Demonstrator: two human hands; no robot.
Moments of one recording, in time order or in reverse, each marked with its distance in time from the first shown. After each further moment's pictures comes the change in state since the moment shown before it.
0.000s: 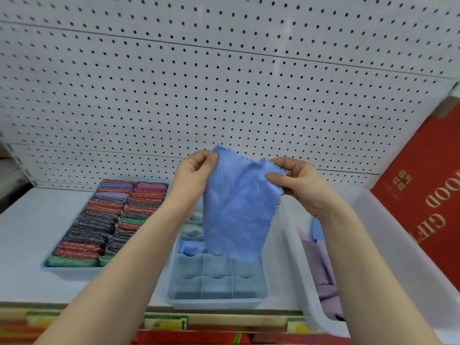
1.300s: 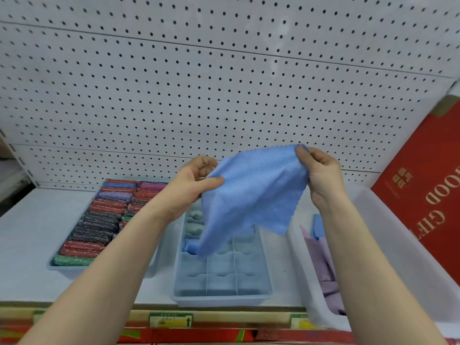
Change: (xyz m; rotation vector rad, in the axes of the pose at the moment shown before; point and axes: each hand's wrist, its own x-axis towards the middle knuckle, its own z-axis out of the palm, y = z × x) left_hand -0.005 0.000 -0.036 0.064 -0.335 -0.159; right_hand 0.009 0.002 -0.006 0.189 0.528 -0.097
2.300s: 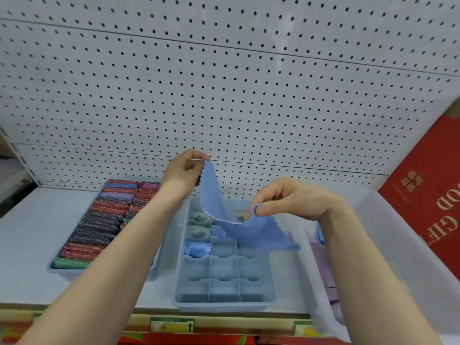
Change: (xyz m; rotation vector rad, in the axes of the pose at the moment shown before) left_hand 0.029 -0.005 -0.014 0.223 0.439 -0.012; right_hand -0.024 -0.009 0.021 -0.545 -1.185 0.100
